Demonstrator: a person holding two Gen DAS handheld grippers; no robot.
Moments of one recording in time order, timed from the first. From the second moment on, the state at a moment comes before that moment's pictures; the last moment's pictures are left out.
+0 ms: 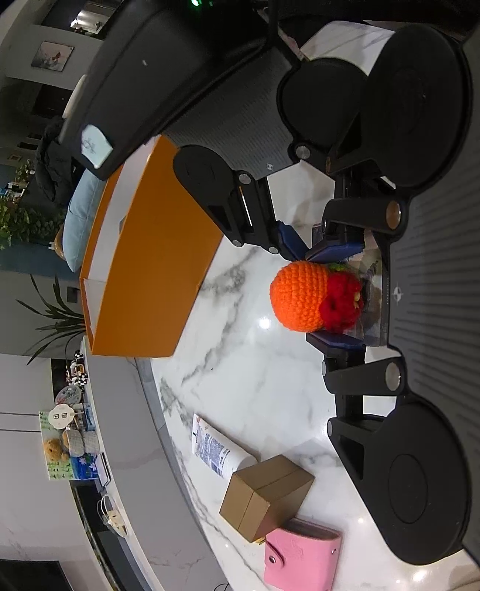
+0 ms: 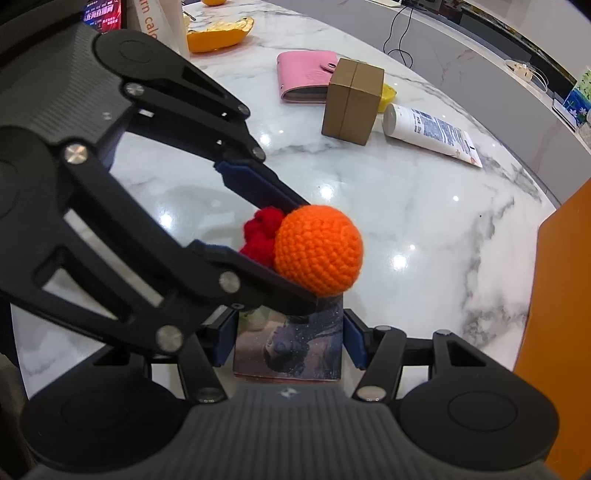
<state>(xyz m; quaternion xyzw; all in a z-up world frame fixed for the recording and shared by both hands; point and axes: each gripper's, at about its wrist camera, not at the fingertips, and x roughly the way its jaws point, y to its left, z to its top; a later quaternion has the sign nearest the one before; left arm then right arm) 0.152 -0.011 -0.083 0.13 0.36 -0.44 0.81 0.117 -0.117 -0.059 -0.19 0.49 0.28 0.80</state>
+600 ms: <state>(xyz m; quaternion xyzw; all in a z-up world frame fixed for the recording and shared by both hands) 0.161 0.017 -0.067 0.09 0.36 -0.39 0.84 0.115 -0.117 -0.057 -0.17 0.50 0.26 0.80</state>
